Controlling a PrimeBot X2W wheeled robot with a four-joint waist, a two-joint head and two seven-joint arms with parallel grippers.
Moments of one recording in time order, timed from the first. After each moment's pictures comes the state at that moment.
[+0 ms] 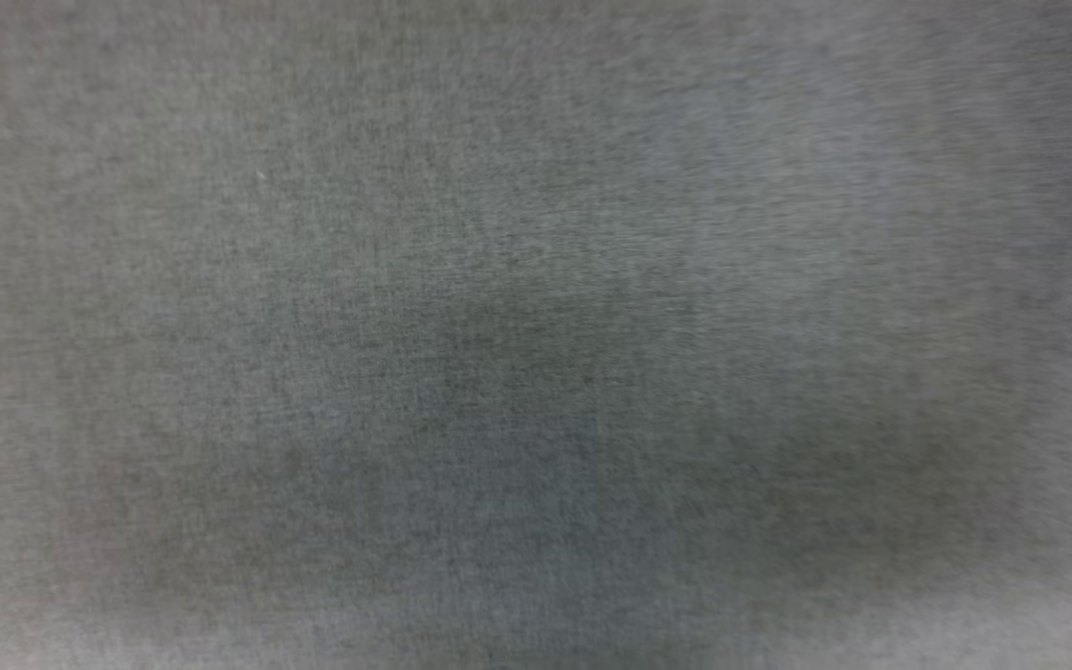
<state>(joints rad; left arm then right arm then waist) -2.21 0.34 -0.48 0.91 -0.61 -0.06 -0.26 -1.87 -0.21 0.12 1.10 0.18 0.13 -0.26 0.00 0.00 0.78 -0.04</state>
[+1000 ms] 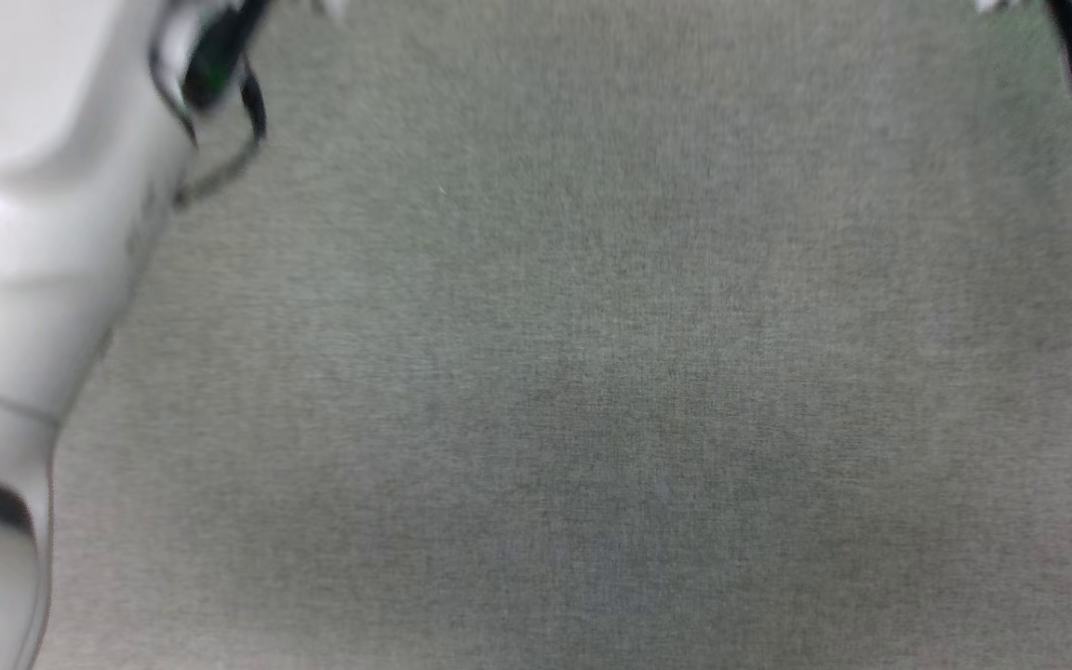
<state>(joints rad) -1.49 0.39 -0.84 0.75 -0.82 -0.13 -0.18 -1.51 -0.19 0.27 1.23 0.17 0.13 -0.21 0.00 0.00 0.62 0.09</state>
